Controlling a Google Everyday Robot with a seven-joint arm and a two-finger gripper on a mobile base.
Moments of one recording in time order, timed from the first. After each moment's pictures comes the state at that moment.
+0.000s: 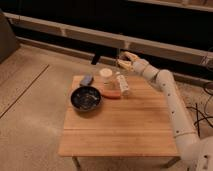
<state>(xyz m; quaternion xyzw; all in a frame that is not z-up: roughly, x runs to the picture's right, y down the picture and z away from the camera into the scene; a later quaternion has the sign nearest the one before) 0.109 -0.191 0.833 0.12 -0.57 0.35 0.73</state>
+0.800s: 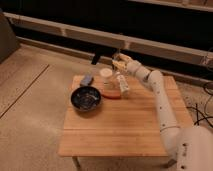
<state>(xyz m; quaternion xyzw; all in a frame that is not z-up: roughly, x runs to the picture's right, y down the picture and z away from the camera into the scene) 0.076 -0.184 0.889 0.07 -0.59 0.40 0.70</state>
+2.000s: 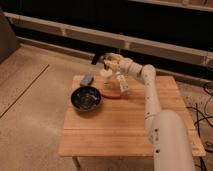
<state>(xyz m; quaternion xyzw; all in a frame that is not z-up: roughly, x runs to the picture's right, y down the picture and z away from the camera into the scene) 0.045 -0.197 0.909 0.02 -0.62 0.37 0.69</state>
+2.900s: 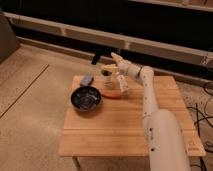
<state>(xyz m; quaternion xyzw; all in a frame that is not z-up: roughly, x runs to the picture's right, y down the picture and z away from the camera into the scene) 0.027 -0.181 0.921 -0.02 -0.62 0.38 0.69</state>
